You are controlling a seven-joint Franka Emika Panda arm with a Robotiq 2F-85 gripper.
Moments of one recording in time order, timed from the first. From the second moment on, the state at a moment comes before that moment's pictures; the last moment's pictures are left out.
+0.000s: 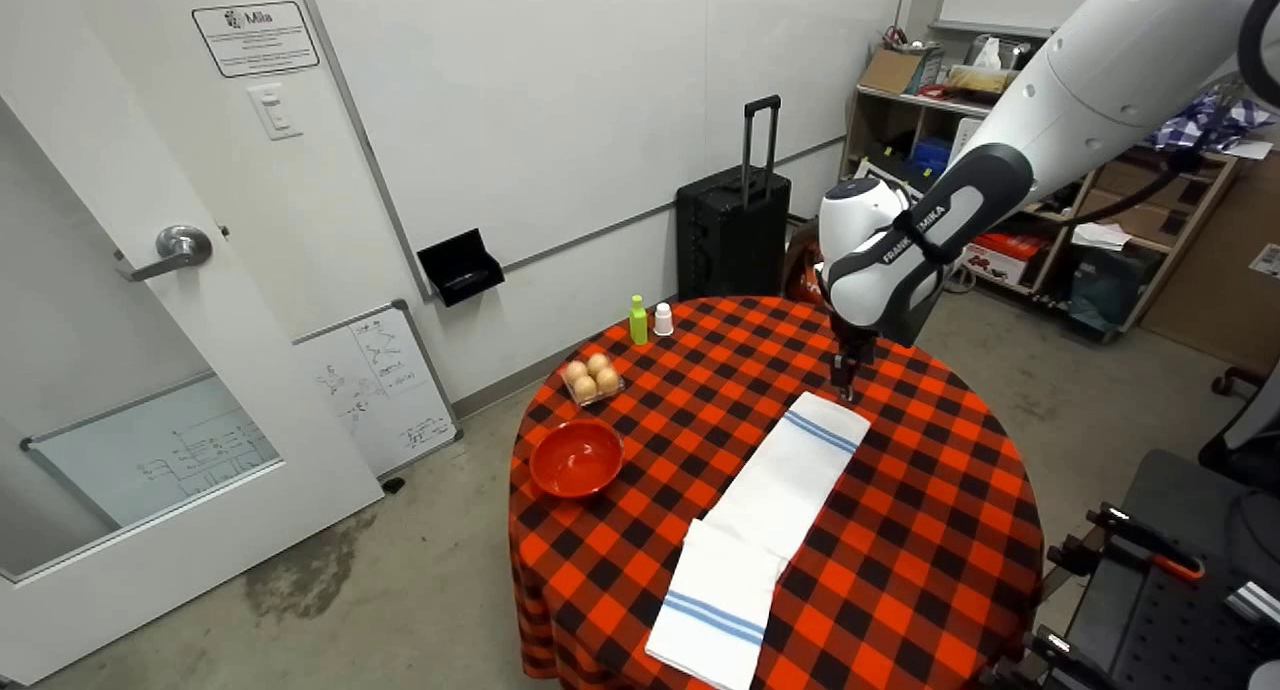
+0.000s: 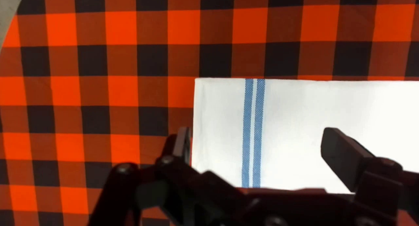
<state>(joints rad) -0.13 0.67 -0.12 -1.96 -0.17 2.50 -0.24</state>
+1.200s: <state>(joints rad) -0.39 1.01 0.07 -1.65 0.01 2.54 -0.38</state>
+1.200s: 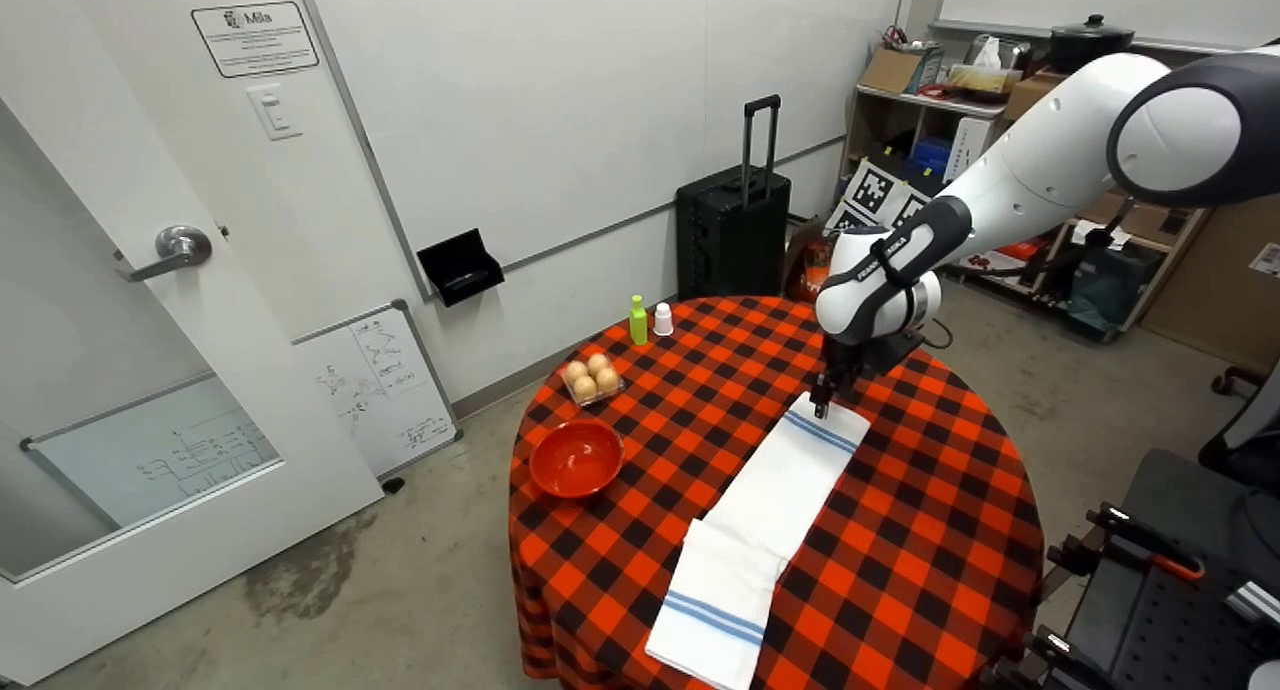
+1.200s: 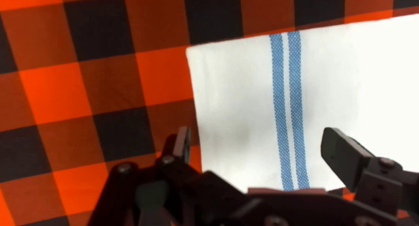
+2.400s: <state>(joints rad) -0.41 1.16 0.08 -1.44 0.03 2.41 -0.43</state>
